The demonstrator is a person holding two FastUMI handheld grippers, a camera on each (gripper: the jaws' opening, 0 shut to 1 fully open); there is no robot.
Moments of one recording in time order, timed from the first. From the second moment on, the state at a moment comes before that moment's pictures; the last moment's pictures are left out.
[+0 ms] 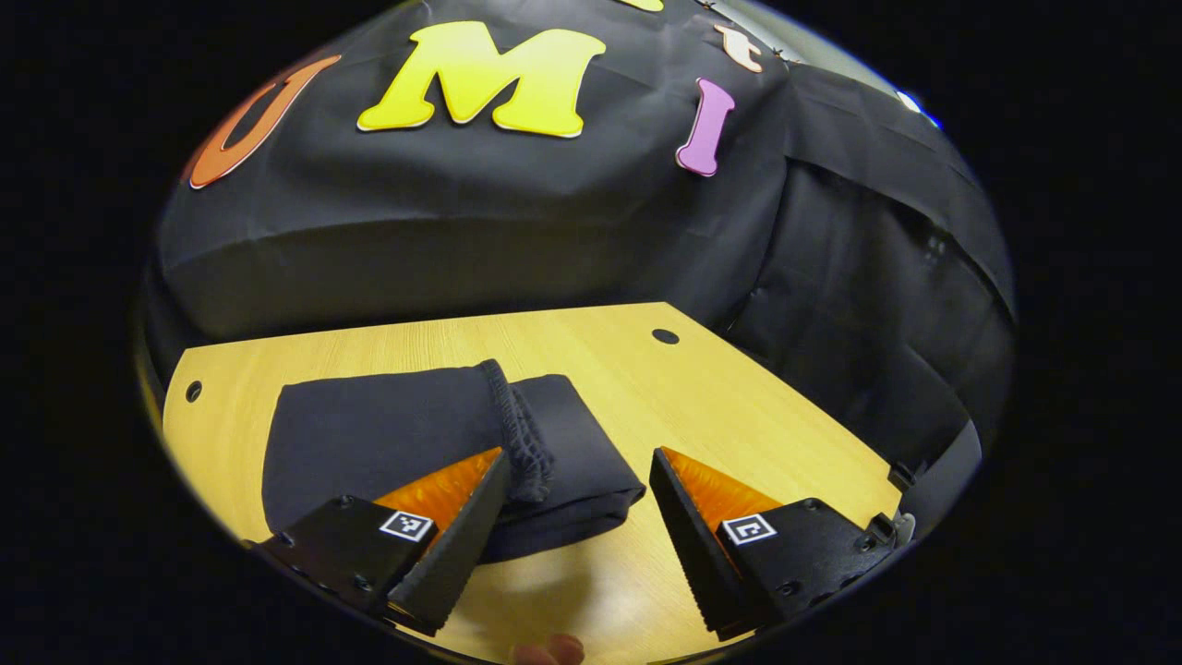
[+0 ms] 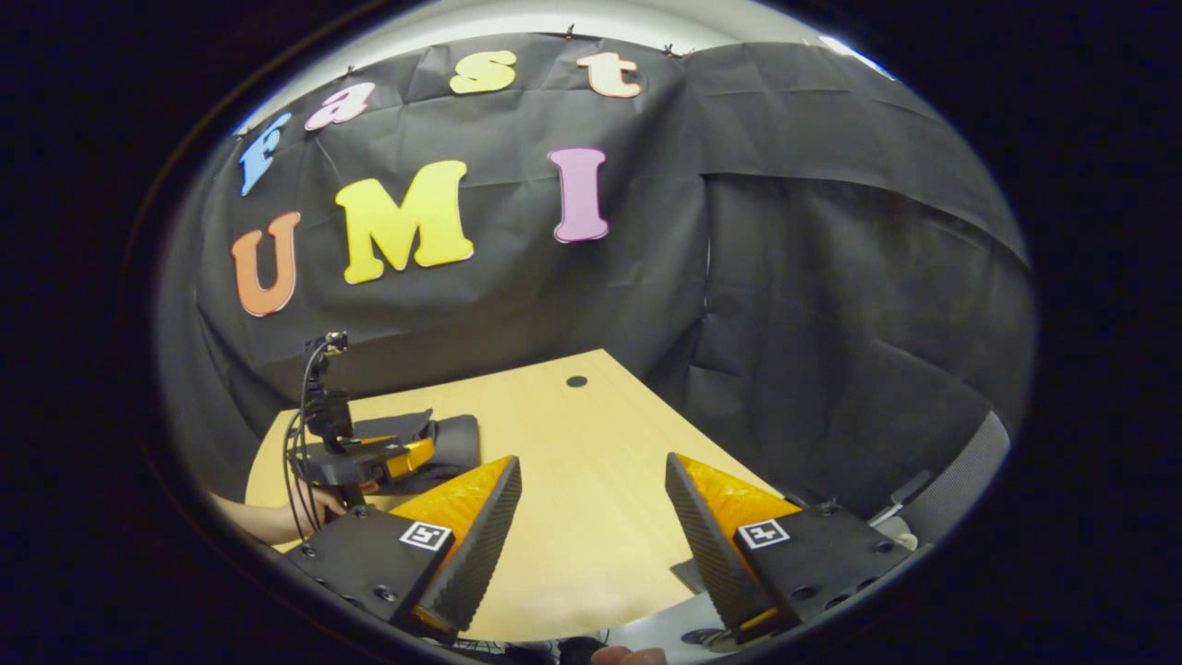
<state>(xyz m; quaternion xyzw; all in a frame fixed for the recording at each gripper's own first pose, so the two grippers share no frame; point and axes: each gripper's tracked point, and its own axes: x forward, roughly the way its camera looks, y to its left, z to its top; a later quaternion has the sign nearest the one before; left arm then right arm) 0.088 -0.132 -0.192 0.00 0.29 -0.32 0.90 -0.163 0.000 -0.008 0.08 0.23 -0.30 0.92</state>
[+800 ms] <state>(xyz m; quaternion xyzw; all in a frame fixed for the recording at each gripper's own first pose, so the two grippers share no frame) 0.072 0.039 0.056 -0.05 0.07 -0.09 0.99 0.027 0.107 0.068 0.05 0.09 -0.09 0.99</state>
